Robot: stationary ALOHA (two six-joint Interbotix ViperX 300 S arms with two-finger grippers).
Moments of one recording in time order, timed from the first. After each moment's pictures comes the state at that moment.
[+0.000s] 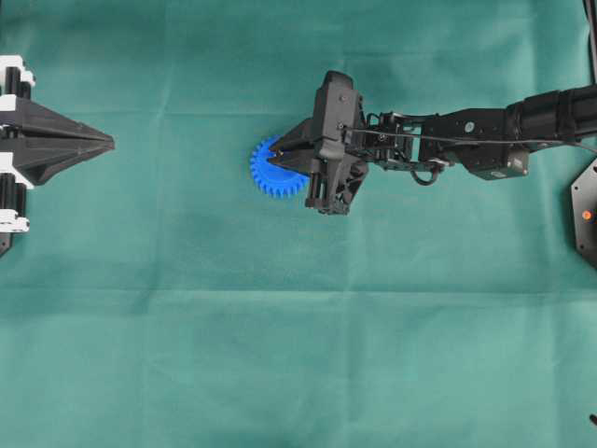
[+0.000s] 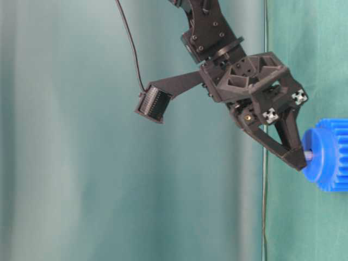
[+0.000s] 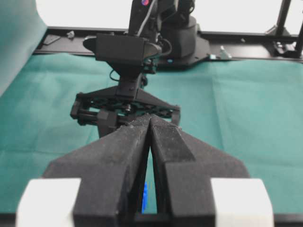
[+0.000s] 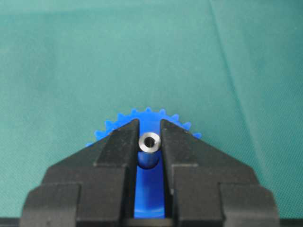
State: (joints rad) left arm 0.06 -0.95 1.18 0.01 -0.20 0.00; right arm -0.14 0.25 0.63 0.00 -0.37 -0.02
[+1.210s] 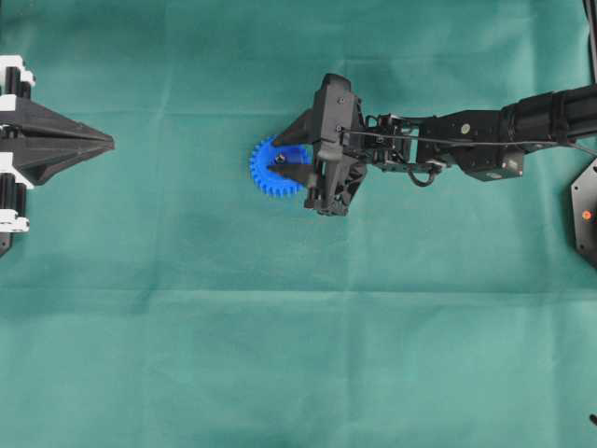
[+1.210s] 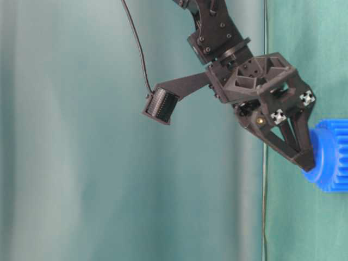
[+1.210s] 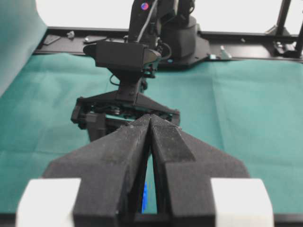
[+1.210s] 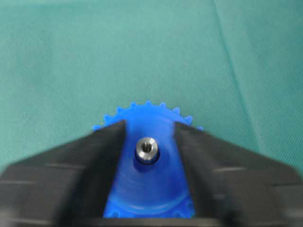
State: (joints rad) left arm 0.06 -0.96 1.18 0.01 -0.20 0.00; right arm -0.14 0.27 0.63 0.00 -0.38 -0.02
